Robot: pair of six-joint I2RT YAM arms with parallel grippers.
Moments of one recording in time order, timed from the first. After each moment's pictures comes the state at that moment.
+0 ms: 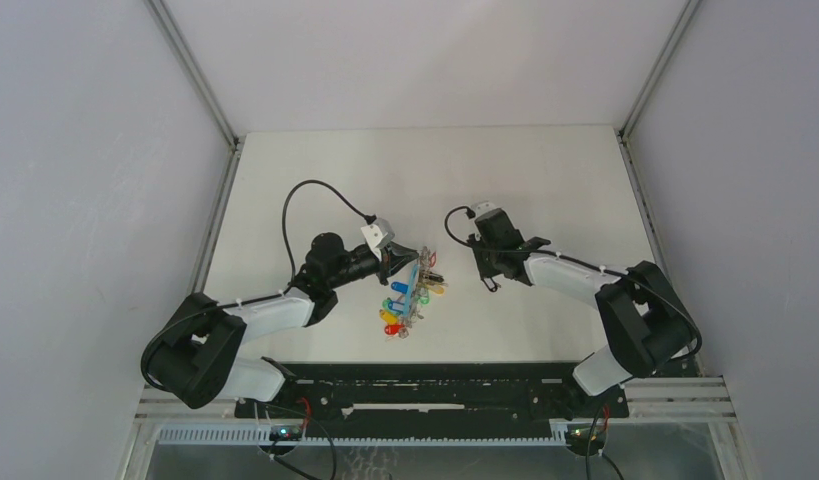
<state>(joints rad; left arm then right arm) -0.57 1.35 0.46 0.80 0.55 -0.02 0.57 1.52 0.82 -0.24 0.11 0.17</state>
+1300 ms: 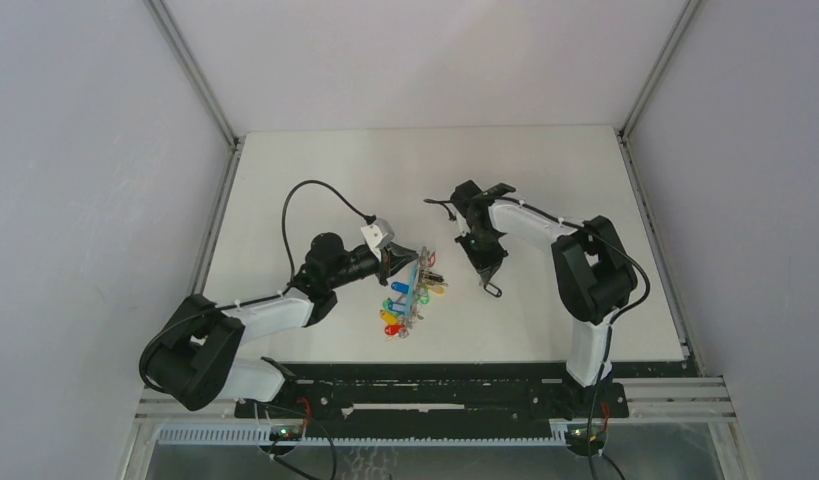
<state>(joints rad) -0.57 1.34 0.46 0.78 0.55 -0.01 0.54 1.88 1.36 -0.99 -0.02 0.11</state>
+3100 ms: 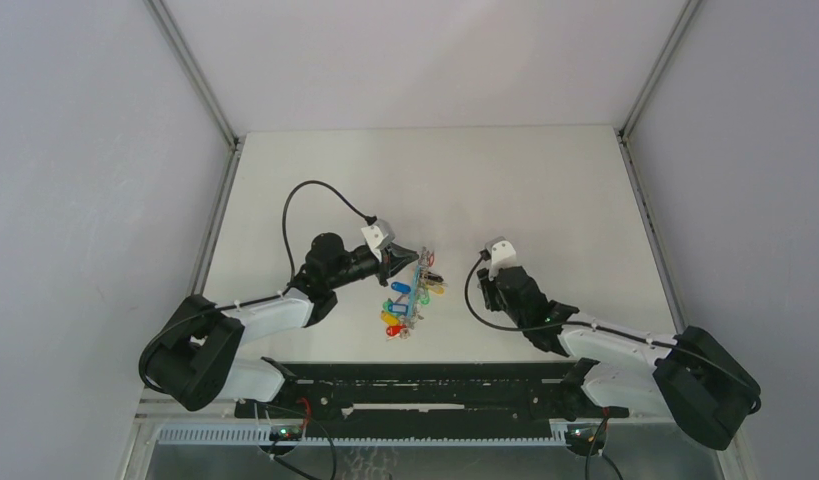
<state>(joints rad) -0.58 1.34 0.46 0.77 0.56 -0.01 0.77 1.11 0.35 0.15 0.32 0.14</state>
